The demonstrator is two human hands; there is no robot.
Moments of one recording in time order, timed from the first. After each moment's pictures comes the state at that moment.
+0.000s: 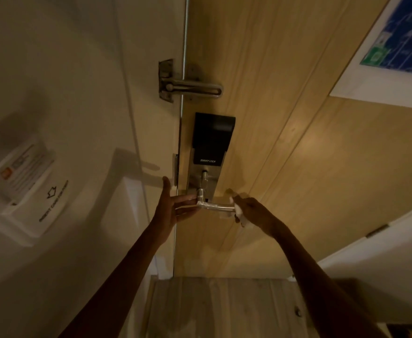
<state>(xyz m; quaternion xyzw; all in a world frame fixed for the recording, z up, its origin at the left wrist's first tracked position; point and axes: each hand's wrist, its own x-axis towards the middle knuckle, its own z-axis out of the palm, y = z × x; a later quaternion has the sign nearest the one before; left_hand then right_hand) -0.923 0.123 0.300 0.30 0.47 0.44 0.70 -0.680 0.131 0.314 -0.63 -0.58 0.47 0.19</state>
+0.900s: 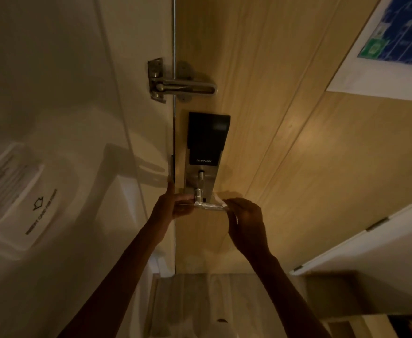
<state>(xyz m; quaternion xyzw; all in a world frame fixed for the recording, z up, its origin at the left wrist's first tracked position) -0.919 0.129 0.305 0.37 0.50 0.42 0.66 -0.709 0.090 0.278 -0.58 -0.74 -0.02 0.33</state>
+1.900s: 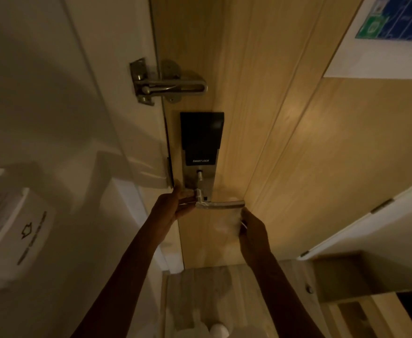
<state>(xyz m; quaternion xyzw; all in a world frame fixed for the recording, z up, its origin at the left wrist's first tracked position) -0.921 0.138 0.316 0.37 0.50 0.39 0.68 -0.729 0.076 0.283 -0.53 -0.13 0.57 0.61</state>
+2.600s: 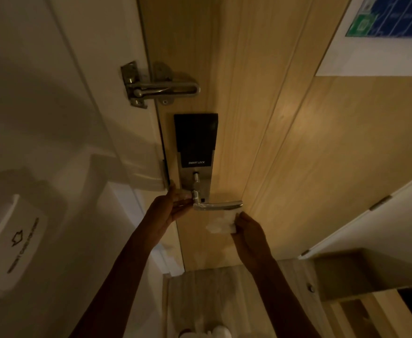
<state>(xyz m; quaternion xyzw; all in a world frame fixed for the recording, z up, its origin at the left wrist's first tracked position) -0.925 0.139 0.317 0.34 0.46 0.41 0.71 -0.731 0.073 0.281 -0.47 -0.16 0.61 0.62</state>
